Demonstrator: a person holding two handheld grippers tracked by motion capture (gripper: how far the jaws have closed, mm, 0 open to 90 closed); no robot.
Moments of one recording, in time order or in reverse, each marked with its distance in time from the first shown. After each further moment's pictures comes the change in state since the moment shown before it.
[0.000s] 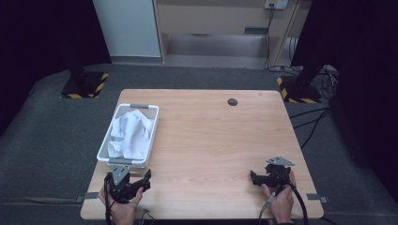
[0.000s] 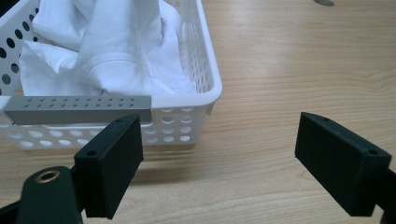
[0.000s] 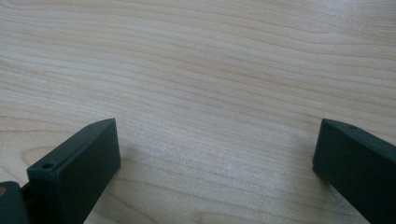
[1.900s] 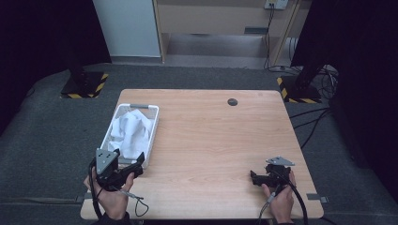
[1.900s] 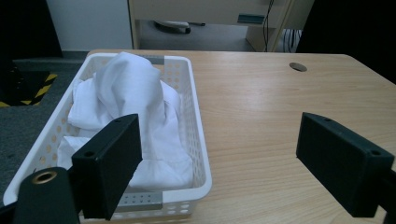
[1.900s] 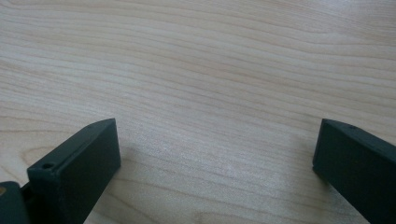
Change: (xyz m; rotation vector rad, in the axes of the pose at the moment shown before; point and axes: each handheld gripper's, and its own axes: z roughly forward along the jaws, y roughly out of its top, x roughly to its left) left arm 0.006 0.068 -0.034 -0.138 -0.023 -0.010; right arm 0.000 0.000 0.000 0.000 0.000 -0.001
